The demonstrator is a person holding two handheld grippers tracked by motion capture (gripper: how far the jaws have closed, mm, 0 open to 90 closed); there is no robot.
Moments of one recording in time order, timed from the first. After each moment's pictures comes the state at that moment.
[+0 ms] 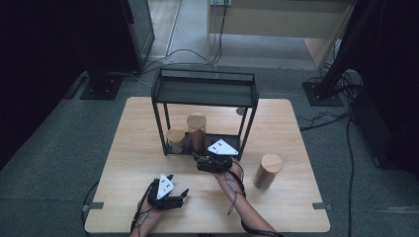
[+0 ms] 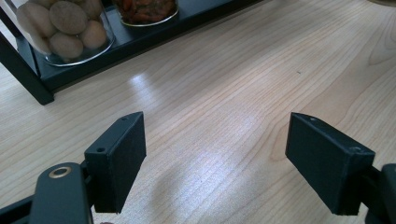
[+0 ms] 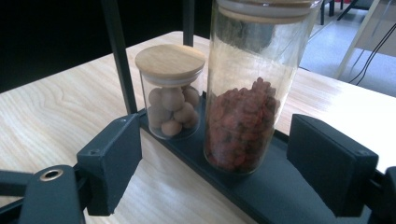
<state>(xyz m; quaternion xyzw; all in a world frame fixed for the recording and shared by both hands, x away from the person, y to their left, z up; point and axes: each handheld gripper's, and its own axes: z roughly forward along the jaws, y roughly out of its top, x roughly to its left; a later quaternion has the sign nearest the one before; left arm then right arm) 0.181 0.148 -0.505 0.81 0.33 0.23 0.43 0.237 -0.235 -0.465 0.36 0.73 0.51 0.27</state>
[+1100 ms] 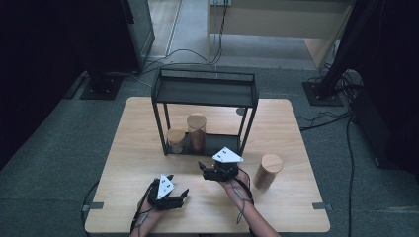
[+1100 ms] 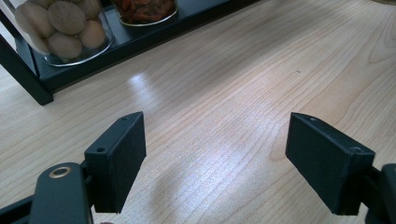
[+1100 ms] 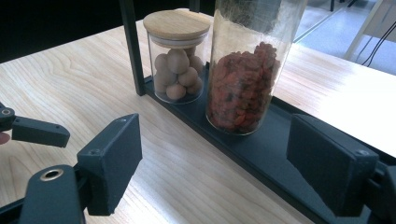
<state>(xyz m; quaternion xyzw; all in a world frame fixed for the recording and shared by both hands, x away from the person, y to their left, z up) 0.181 0.148 -0.505 0.81 0.33 0.23 0.43 0.221 -0.252 -0.465 0.36 0.75 0.49 0.25</state>
